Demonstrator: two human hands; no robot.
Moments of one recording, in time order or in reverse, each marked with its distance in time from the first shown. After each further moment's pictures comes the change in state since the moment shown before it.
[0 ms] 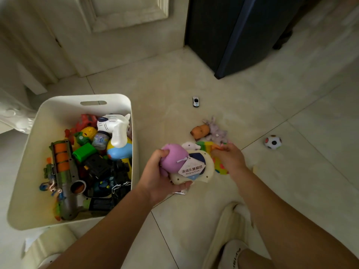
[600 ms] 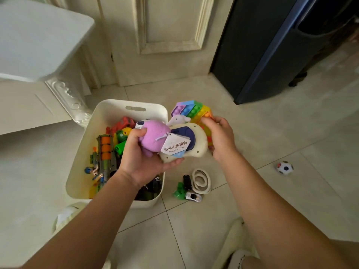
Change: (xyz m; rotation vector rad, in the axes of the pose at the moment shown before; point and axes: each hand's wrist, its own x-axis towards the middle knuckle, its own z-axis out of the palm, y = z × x) left_hand -0.101 0.078 -0.036 -0.210 -0.200 0.269; right_hand -0.097 -0.148 0.048 0.545 -0.141 -0.222
